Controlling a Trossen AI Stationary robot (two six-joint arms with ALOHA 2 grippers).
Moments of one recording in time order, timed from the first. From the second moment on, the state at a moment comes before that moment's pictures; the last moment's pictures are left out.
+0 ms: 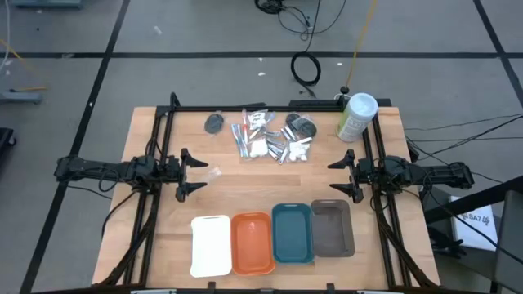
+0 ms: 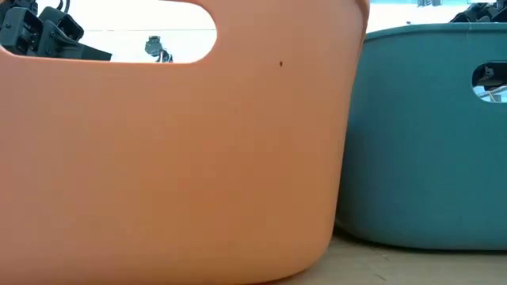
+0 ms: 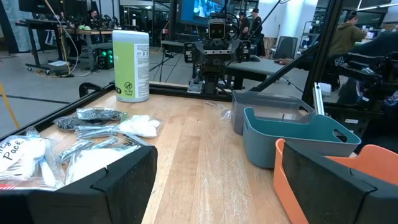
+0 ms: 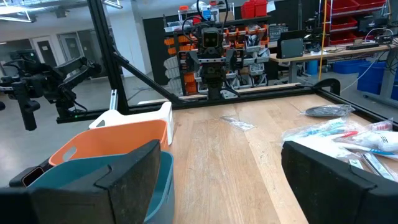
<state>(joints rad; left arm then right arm) -0.07 0.18 0.02 0.15 -0.08 -0.09 0.05 0.01 0.01 0.02 0.00 0.14</state>
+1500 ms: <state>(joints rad) -0.07 0.18 0.02 0.15 -0.08 -0.09 0.05 0.01 0.01 0.07 0.00 0.14</state>
